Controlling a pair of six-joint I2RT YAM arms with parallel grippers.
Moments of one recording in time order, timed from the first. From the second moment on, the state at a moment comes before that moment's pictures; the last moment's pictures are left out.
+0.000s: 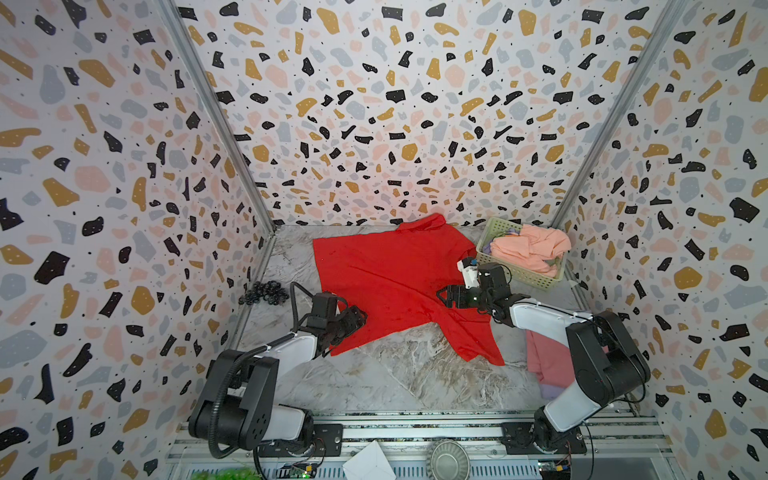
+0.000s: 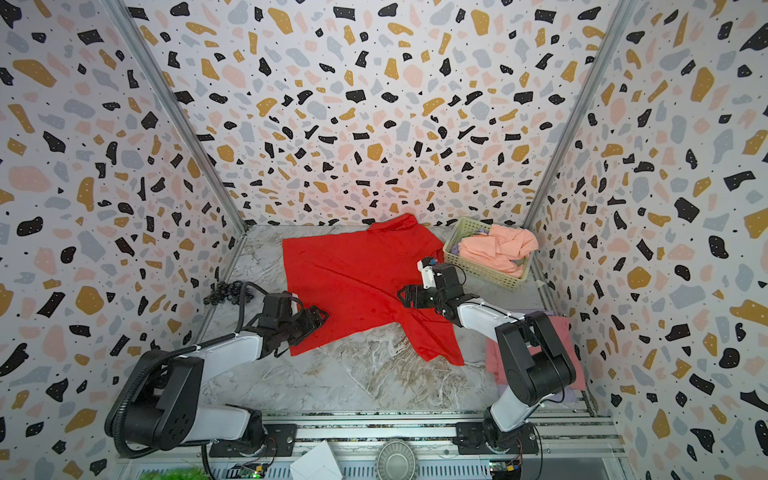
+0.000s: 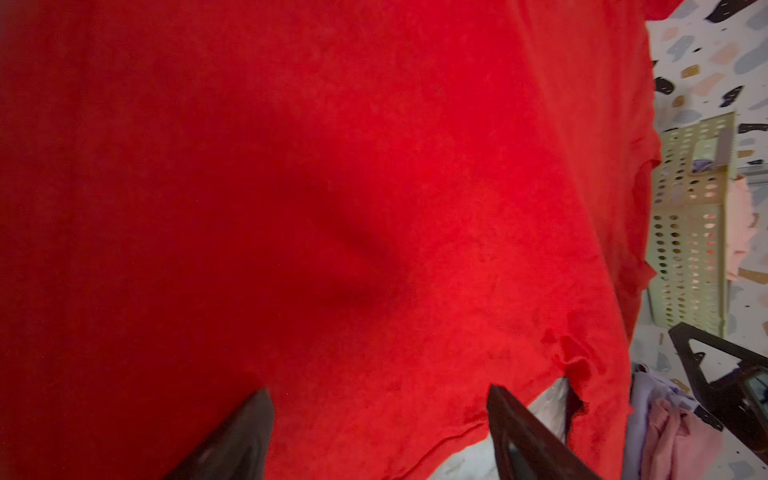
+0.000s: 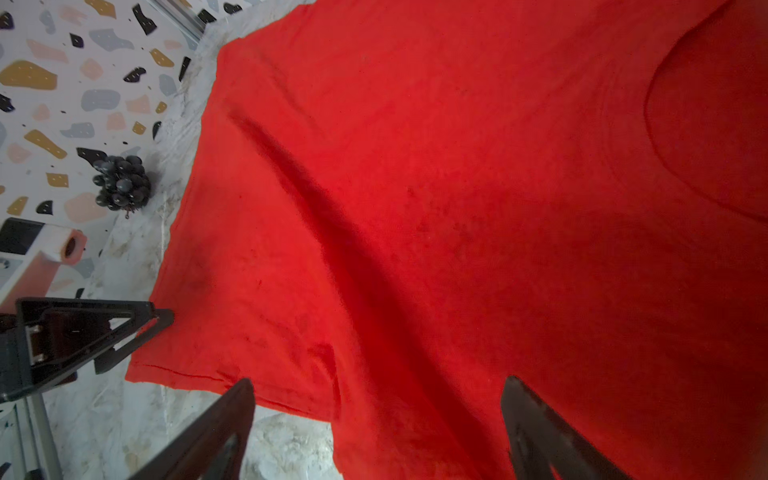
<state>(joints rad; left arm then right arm) -0.21 1.39 0.49 0.06 0.26 -0.76 0.40 1.62 0.84 0.09 -0.37 0.36</state>
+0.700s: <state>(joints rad) 0.06 1.42 0.51 0.07 0.13 -0.62 0.61 1.51 0.55 0.17 -0.40 0.51</state>
